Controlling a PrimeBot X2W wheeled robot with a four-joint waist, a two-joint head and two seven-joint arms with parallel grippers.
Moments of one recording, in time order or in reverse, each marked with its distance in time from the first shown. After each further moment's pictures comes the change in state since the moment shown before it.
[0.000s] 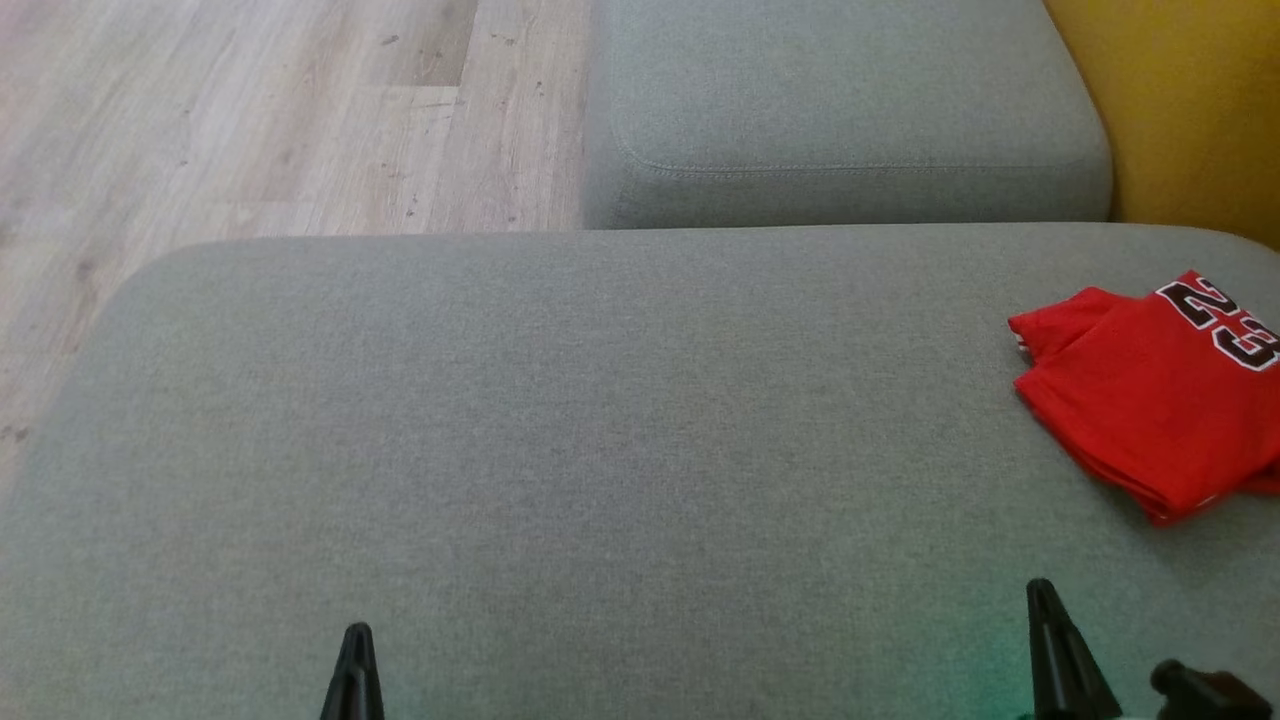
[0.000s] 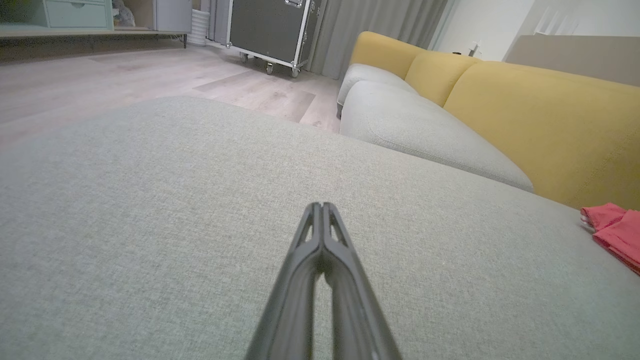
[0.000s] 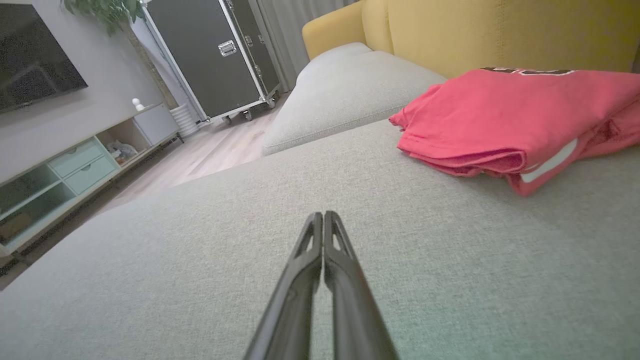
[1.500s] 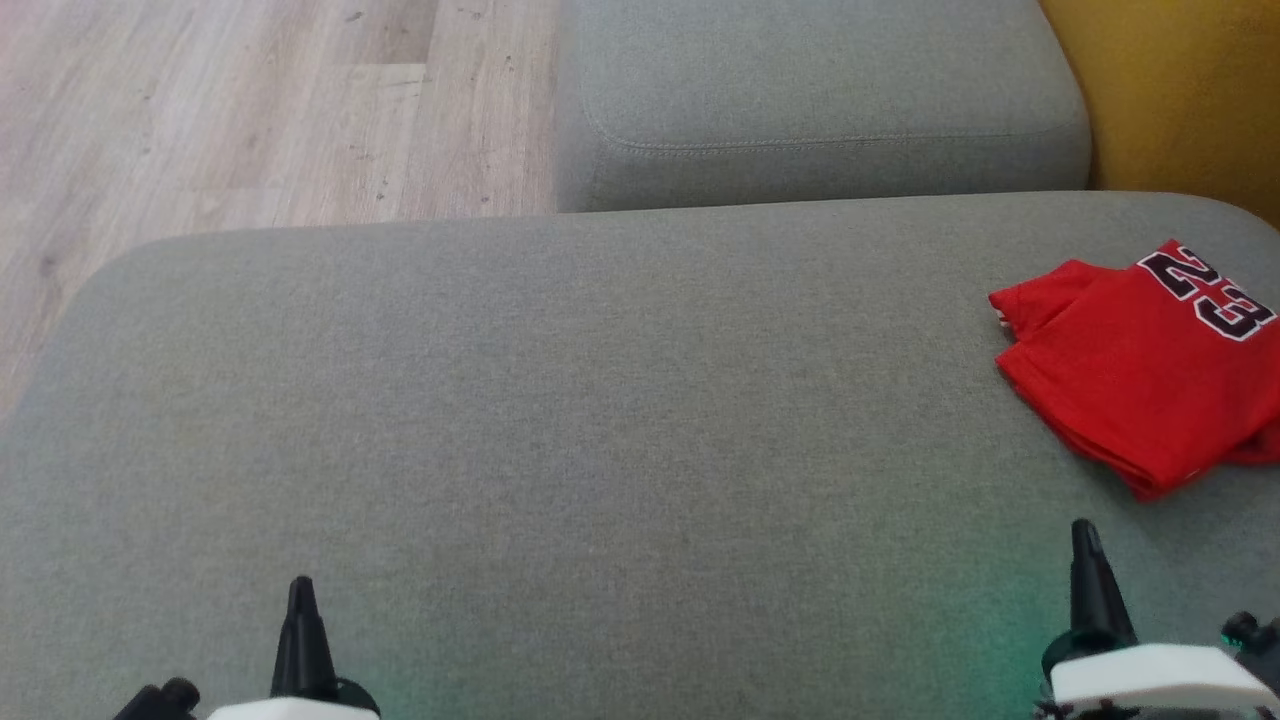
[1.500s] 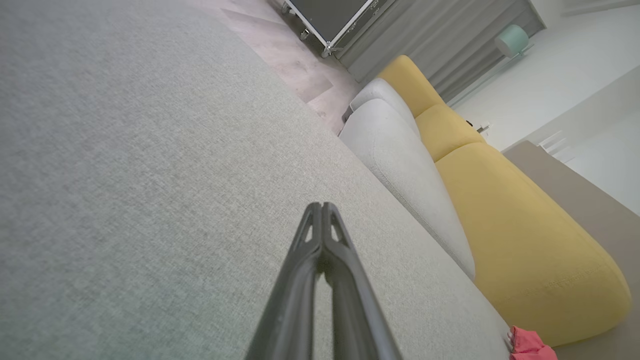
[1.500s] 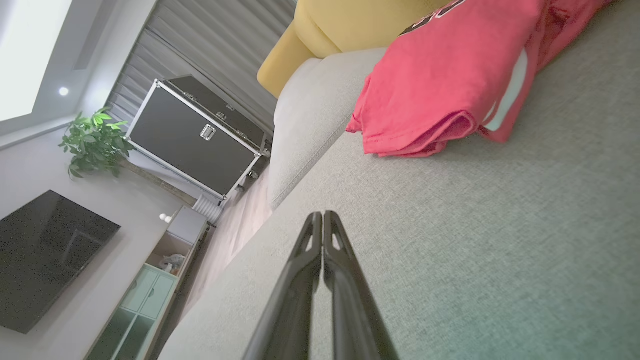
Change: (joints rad) left arm -0.127 0.008 0.067 0.047 -0.536 -0.061 0.110; right arm -0.123 -0.003 -0.042 0.032 0.545 0.000 0.114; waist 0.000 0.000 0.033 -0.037
